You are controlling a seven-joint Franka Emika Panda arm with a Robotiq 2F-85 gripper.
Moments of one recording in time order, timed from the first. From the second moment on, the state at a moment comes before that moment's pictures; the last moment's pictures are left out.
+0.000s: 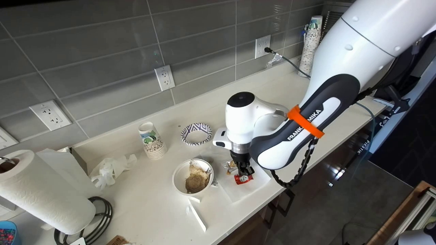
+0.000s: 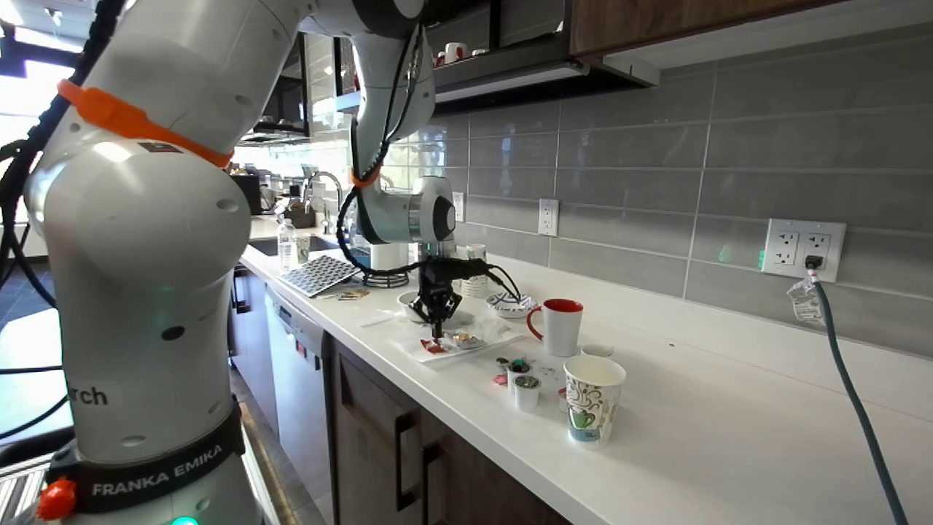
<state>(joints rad) 0.22 0.44 0.26 -2.21 -0.36 2.63 -0.75</state>
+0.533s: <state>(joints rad) 0.22 0.46 0.25 -2.21 -0.36 2.63 -0.74</state>
